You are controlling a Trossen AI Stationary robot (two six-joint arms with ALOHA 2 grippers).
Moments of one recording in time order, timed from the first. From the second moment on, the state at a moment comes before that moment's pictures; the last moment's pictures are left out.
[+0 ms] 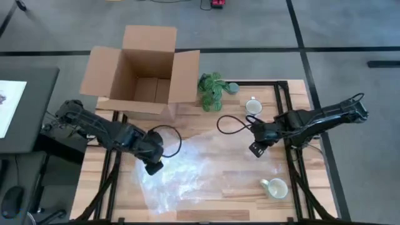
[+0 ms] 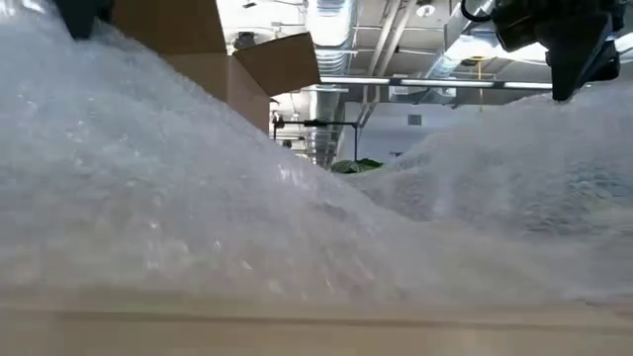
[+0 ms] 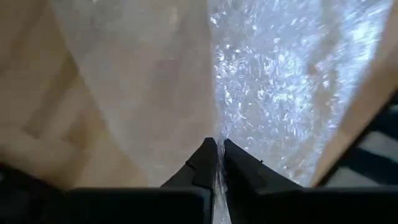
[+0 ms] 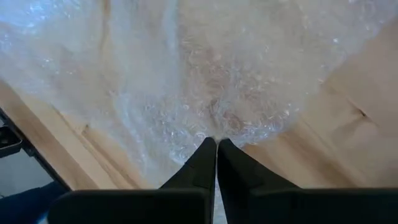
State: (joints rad) left arm -0.38 1.36 1.28 -1.34 -0.05 -0.98; right arm 0.20 1.12 0.99 -1.08 0.00 1.02
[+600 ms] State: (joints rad) left arm 0.01 1.37 1.22 -1.33 -0.14 -0.43; right arm 0.27 1.30 0.99 -1.13 -0.01 1.15
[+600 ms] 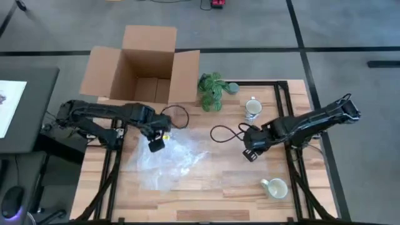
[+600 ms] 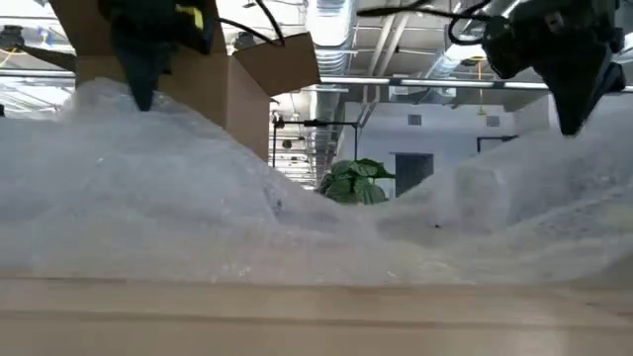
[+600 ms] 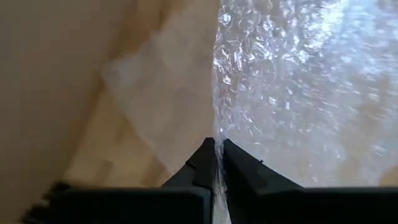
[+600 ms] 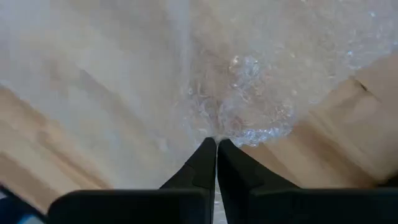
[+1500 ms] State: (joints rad) left arm -0.07 1.38 1.36 -1.50 -0.02 -0.60; right arm 0.21 1.27 0.92 -1.14 -0.02 1.12
